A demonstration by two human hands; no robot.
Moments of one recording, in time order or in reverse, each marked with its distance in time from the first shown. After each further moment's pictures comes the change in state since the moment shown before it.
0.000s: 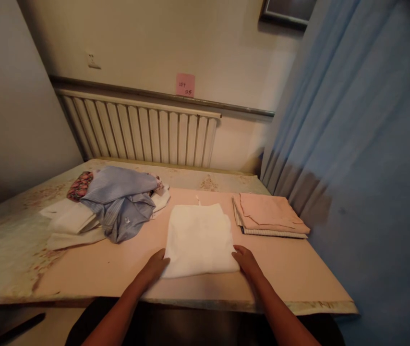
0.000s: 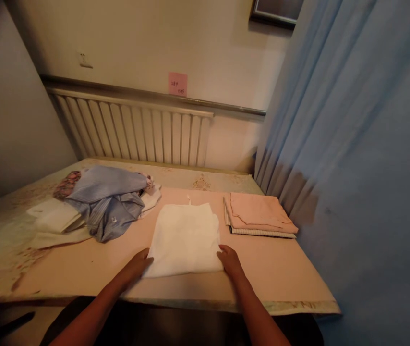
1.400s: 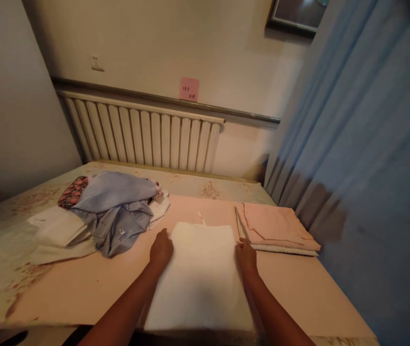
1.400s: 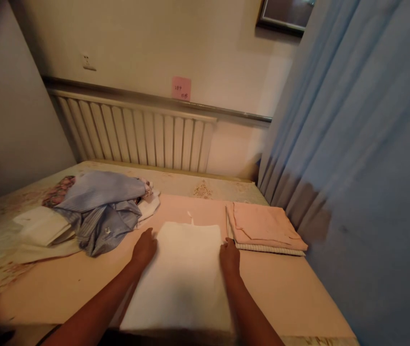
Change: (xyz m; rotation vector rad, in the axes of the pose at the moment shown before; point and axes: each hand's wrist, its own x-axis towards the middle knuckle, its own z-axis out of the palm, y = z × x) left_hand 0.087 0.052 -0.003 0.101 0.370 -0.005; right_hand 0.056 -0.046 0.015 -0.261 0.288 -0.035
